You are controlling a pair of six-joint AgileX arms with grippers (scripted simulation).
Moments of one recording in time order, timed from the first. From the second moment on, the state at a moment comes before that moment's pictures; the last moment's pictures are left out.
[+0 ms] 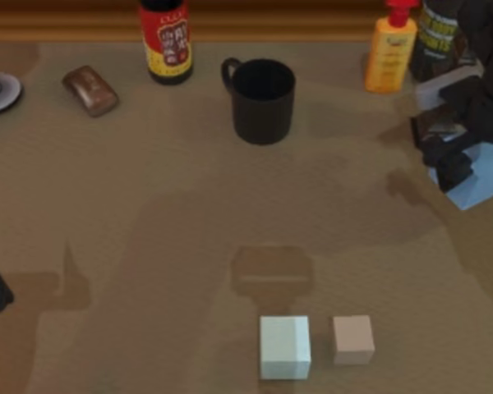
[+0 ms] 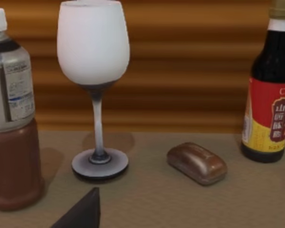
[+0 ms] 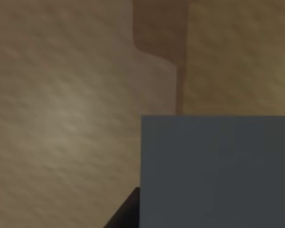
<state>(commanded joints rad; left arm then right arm) 0.02 0.00 0.00 0.00 0.00 0.00 0.15 2.18 1.71 -1.10 0.00 -0.33</state>
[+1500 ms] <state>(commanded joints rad) 0.02 0.00 0.00 0.00 0.00 0.00 1.04 2.34 2.06 -1.29 0.01 1.05</state>
